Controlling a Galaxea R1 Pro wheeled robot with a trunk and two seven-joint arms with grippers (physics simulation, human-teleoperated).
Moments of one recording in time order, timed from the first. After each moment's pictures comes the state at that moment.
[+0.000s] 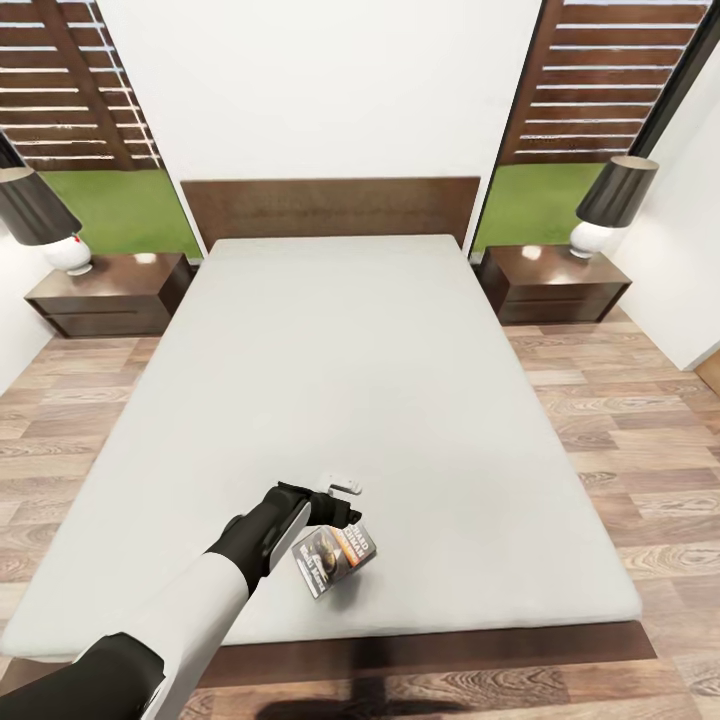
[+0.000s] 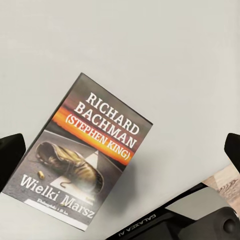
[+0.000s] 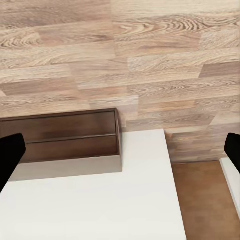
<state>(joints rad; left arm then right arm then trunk) -0.85 -0.14 -0.36 -0.57 0.14 0.59 -0.15 0.20 -0.08 -0.22 0.03 0.17 -0.13 0.03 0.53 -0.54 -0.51</state>
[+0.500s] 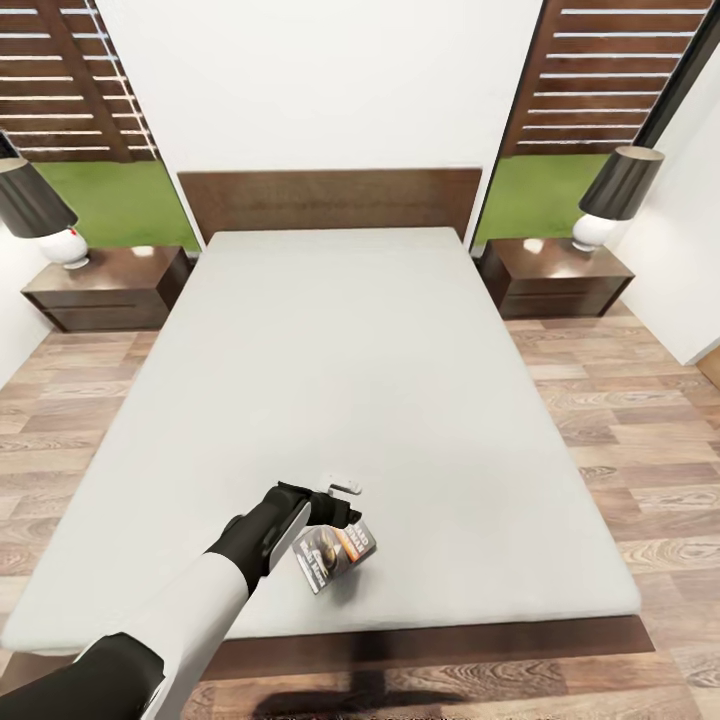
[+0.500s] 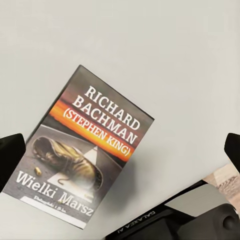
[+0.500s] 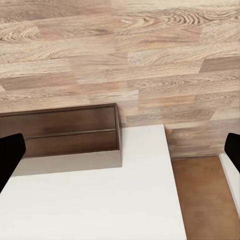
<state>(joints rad) -0.85 -0.14 -0.36 -0.57 0.14 0.59 -0.15 0.20 -0.08 -0.22 0.03 0.17 -0.13 0.03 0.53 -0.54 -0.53</state>
